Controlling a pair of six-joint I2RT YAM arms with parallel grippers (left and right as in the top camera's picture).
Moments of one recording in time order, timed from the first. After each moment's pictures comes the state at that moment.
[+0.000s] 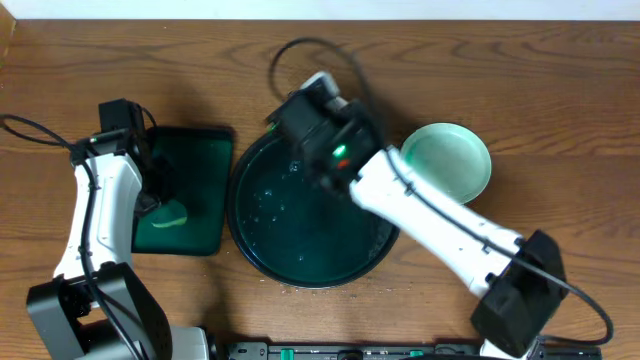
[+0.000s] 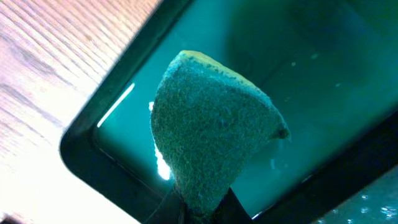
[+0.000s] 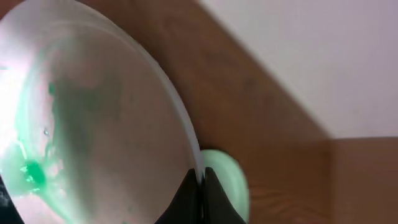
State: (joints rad) left arm 0.26 1.59 1.14 -0.99 -0.11 -0.40; right arm 0.89 1.89 1.71 -0.90 0.89 0.06
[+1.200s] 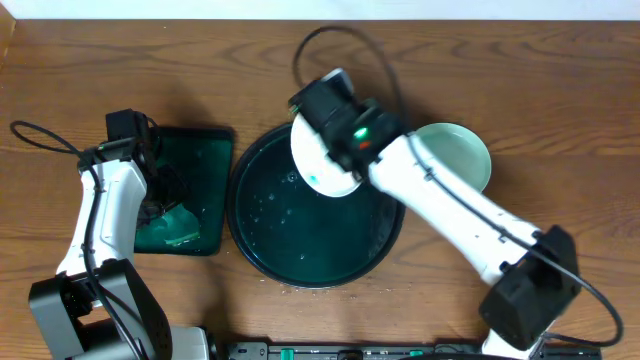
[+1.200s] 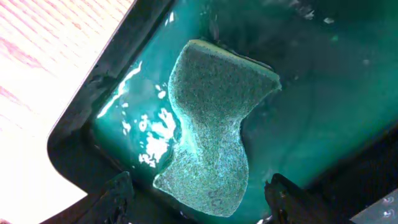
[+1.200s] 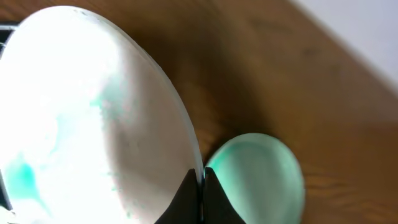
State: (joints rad) left arm 0.26 1.59 1.09 -0.96 -0.11 -0.38; right arm 0.72 1.87 1.71 -0.95 0.50 0.15
